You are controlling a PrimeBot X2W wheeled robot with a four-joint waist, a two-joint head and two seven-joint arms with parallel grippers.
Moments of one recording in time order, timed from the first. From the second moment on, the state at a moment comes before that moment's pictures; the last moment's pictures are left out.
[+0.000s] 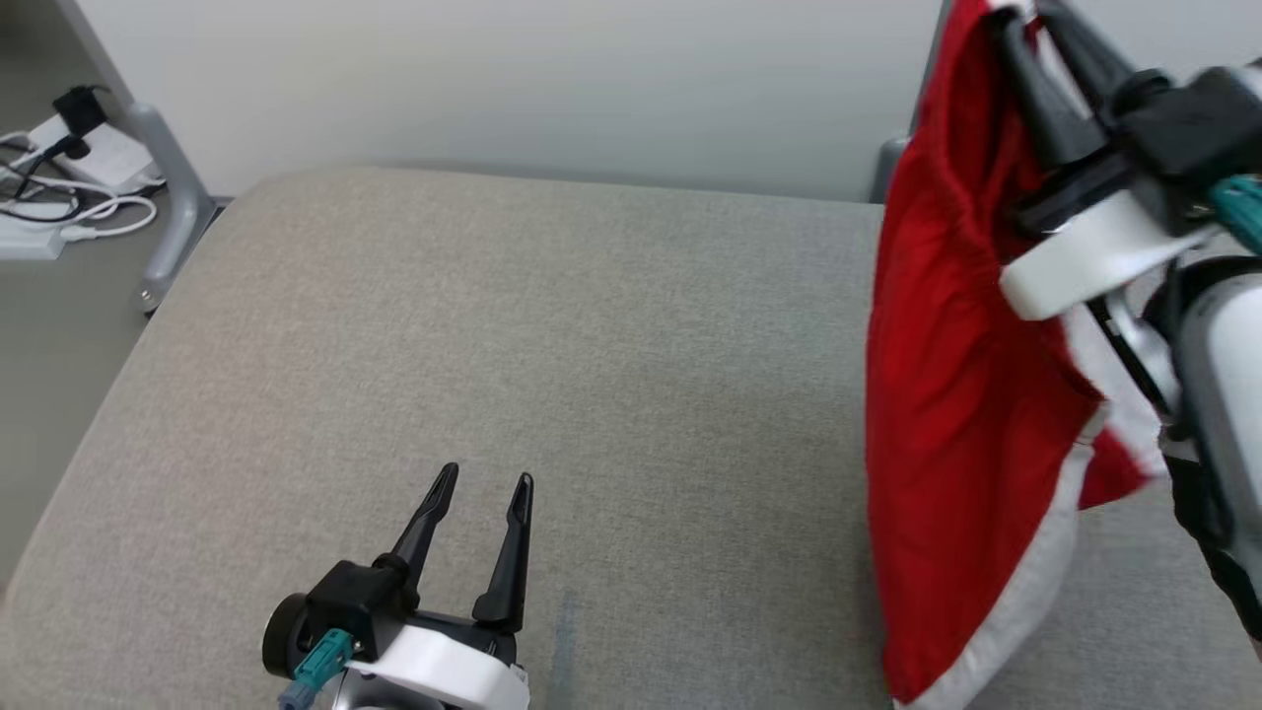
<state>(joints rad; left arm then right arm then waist) -0.06 0.05 -0.28 0.21 -0.29 -0.02 -0.26 -0.75 -0.32 0.34 0.01 0.03 0.13 0.07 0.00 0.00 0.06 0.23</state>
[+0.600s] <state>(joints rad) -0.18 0.05 -0.42 0.22 -0.39 0.00 -0.26 -1.08 -0.18 0.70 0.90 0.12 0.13 0.00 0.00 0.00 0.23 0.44</state>
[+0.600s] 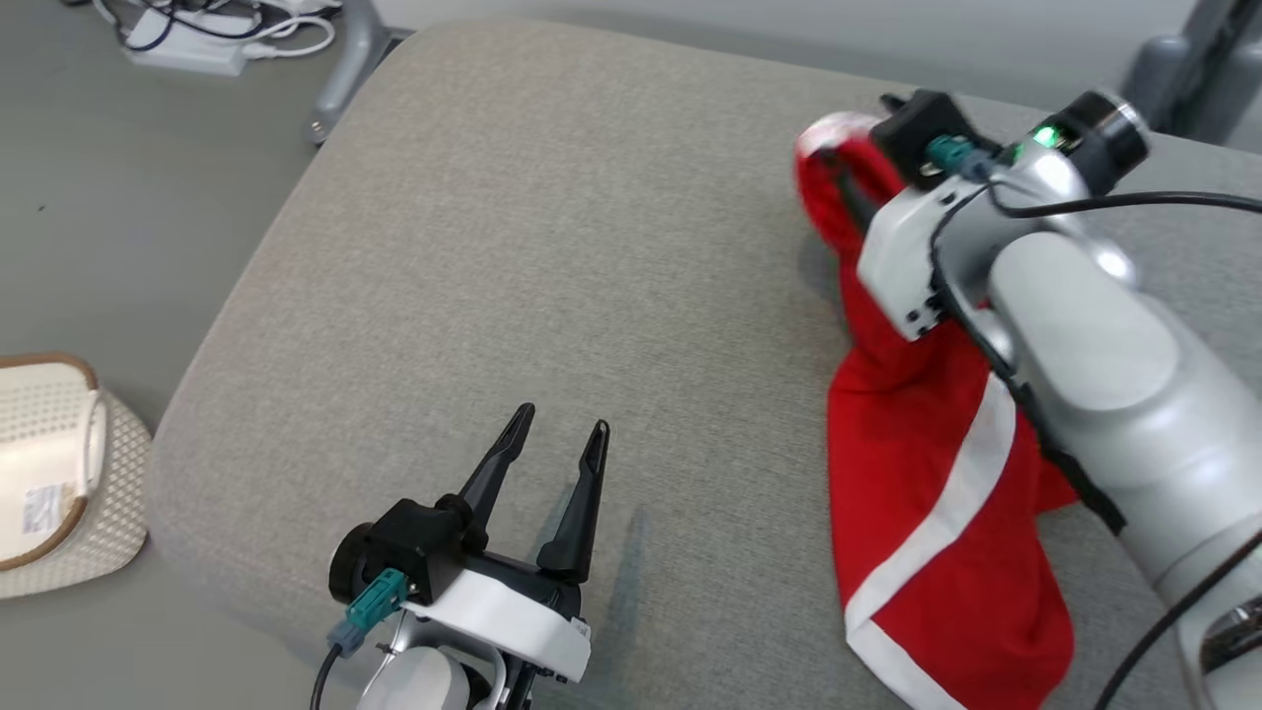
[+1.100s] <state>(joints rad) -0.19 0.05 -0.38 0.20 -0.36 0.02 -0.26 -1.17 -0.10 0.88 1.09 0.32 0.13 0.00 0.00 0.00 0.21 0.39</state>
